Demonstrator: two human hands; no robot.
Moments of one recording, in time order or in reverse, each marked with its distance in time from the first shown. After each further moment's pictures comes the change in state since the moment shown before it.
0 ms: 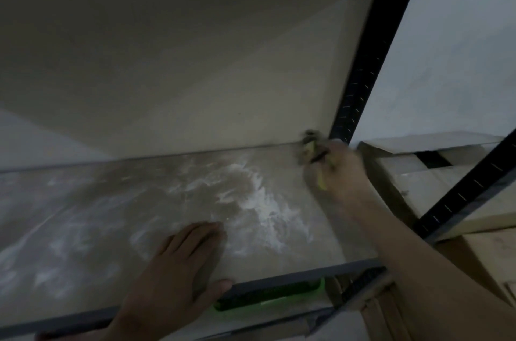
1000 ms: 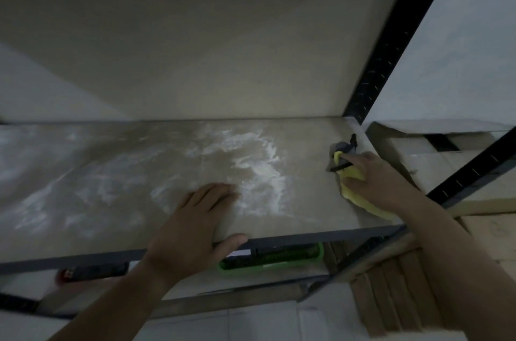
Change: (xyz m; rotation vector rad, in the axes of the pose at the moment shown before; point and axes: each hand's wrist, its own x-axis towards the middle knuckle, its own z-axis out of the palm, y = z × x) left_hand -0.004 0.003 -0.004 -0.050 -0.019 -0.023; right_hand -0.048 0.023 -0.032 -0.376 -0.428 0.116
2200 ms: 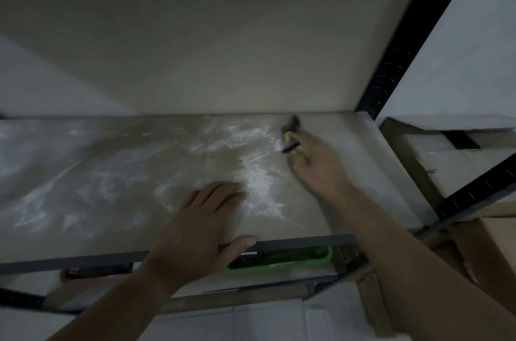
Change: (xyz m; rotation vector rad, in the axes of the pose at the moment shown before) left_hand 0.002 -0.002 0.001 0.003 -0.025 0.001; right_hand 0.035 -0.104 0.055 0.242 0.267 -0.254
